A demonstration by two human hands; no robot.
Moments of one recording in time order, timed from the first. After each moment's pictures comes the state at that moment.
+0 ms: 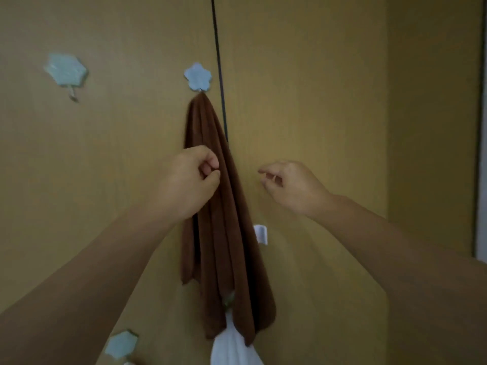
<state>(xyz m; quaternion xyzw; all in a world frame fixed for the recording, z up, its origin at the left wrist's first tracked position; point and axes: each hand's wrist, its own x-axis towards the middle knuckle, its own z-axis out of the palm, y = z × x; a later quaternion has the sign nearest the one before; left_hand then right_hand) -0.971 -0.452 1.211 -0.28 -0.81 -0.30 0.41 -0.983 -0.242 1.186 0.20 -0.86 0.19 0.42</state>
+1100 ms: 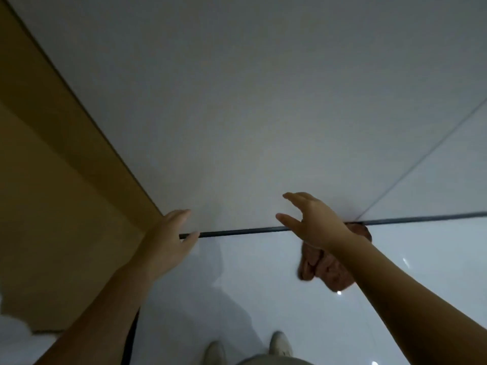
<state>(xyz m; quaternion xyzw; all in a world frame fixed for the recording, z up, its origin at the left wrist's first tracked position) -0.691 -0.206 0.783 -0.58 -0.74 -0.18 -0.27 -0.402 -0.114 0.800 -0.54 -0.81 0.23 0.09</state>
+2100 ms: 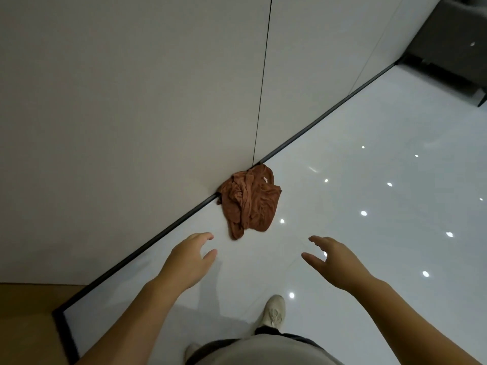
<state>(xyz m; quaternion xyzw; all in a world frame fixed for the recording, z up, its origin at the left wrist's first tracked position) -0.430 -0.174 0.684 -0.76 -0.52 0.01 -0.38 -0.149 -0.322 0.708 -0.82 -0.46 0.33 0.04</state>
